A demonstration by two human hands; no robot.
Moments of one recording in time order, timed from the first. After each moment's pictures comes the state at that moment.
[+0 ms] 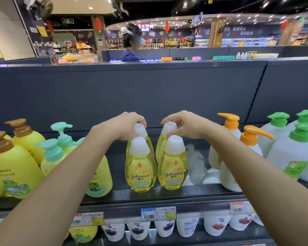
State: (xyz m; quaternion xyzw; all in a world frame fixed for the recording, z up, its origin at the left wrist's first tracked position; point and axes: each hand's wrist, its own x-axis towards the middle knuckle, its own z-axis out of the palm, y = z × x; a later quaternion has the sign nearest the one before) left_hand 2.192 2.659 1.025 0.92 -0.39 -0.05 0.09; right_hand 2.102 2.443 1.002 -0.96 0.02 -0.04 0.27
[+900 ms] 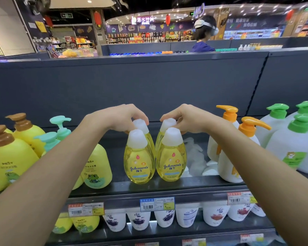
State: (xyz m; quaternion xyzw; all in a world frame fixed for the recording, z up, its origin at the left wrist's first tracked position) left_hand 2.191 2.663 1.036 0.88 -0.44 -0.12 0.10; right_hand 2.087 2.442 1.003 -0.95 -0.03 -0.03 0.32
